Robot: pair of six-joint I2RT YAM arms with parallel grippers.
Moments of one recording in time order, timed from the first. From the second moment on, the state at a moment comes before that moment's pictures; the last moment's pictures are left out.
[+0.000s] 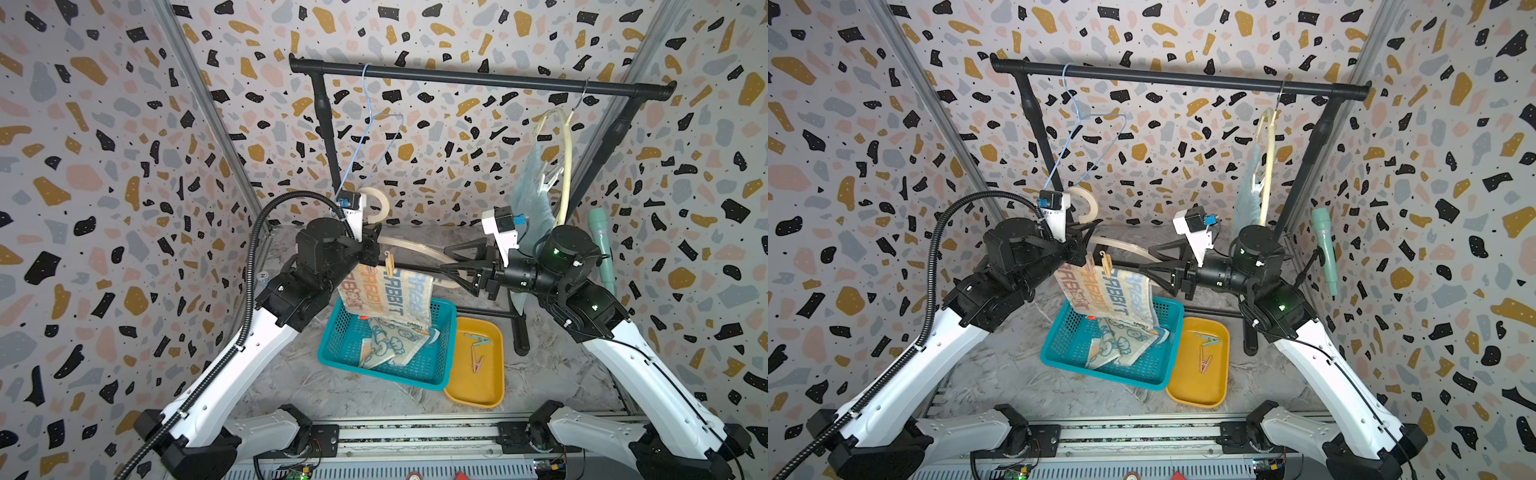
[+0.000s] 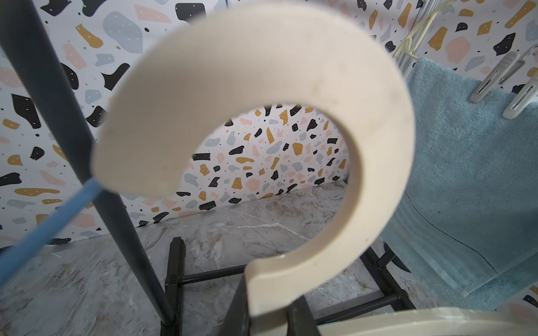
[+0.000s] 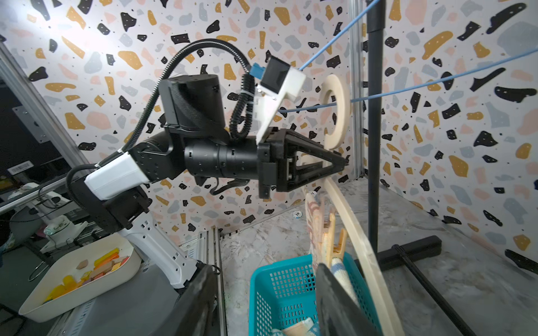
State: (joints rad) left arm -0.61 1.20 1.44 -0.42 -0.14 -0.17; right arm 0.64 1.09 1.39 -0.30 -0.73 0.19
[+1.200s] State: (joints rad) left arm -0.61 1.27 1.54 -0.47 -0.09 -0.23; right arm 0.93 1.22 1.19 -0.13 -0.15 0.02
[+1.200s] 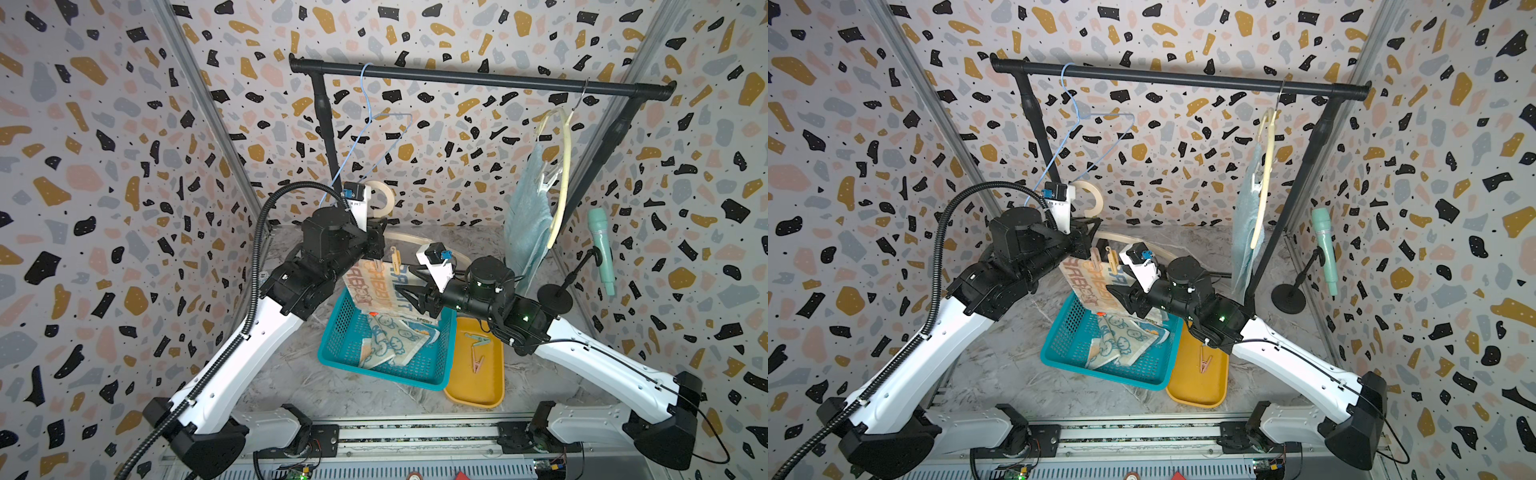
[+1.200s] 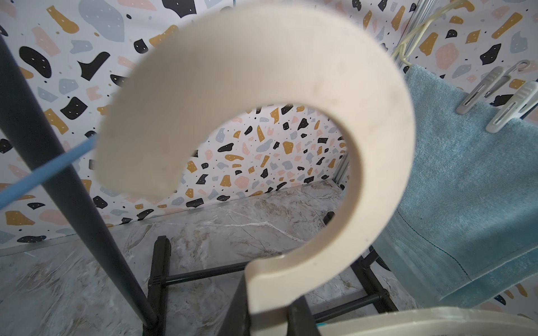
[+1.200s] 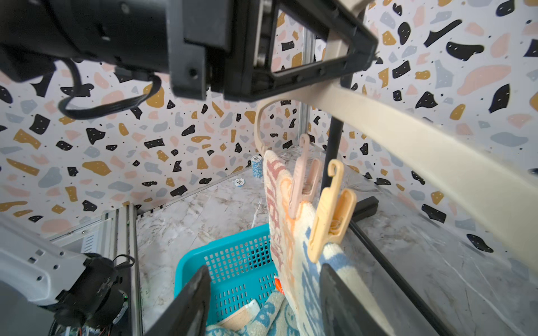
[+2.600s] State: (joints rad) left arm -0.61 1.39 1.73 -0.64 -0.04 -0.32; right arm 0.93 1.35 1.28 -0.04 0.16 -0.02
